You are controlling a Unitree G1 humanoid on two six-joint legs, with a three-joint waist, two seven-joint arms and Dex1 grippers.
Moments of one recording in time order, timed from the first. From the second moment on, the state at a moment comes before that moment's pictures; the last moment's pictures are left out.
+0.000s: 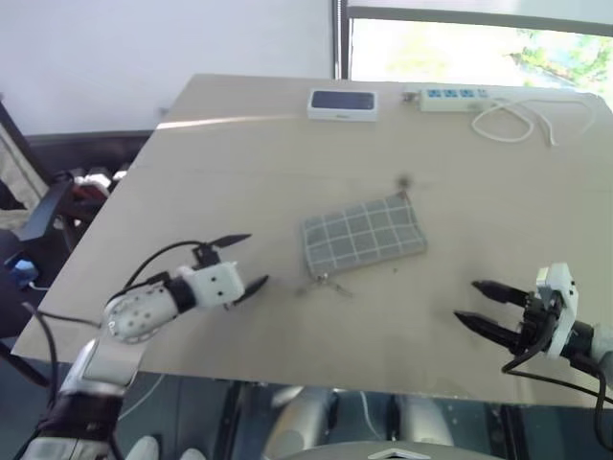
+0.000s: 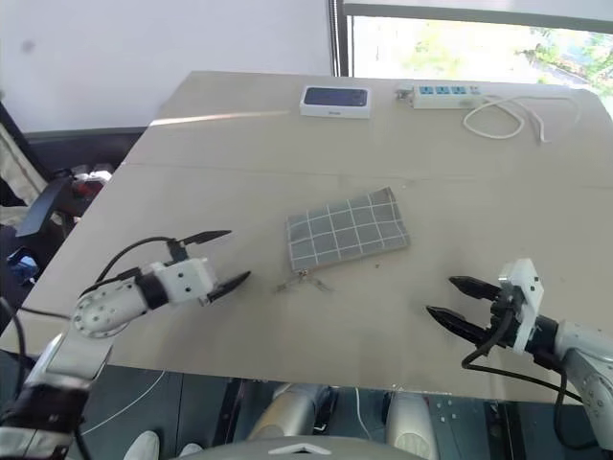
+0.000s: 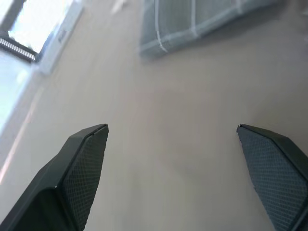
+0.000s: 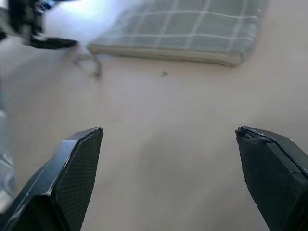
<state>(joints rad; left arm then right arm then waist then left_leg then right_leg) -0.14 0.74 -0.02 0.14 0.15 -0.51 -0.67 0.25 -0.71 -0.29 -0.37 0.74 0.51 0.98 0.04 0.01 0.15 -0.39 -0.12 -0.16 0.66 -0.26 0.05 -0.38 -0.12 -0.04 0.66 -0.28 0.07</state>
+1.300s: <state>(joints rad) -0.59 0.43 -0.37 0.61 0.37 -1.02 -0.59 -0.20 -0.62 0.21 -0.38 0.33 0.61 0.77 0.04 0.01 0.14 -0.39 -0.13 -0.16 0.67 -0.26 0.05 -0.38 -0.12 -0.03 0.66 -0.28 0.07</state>
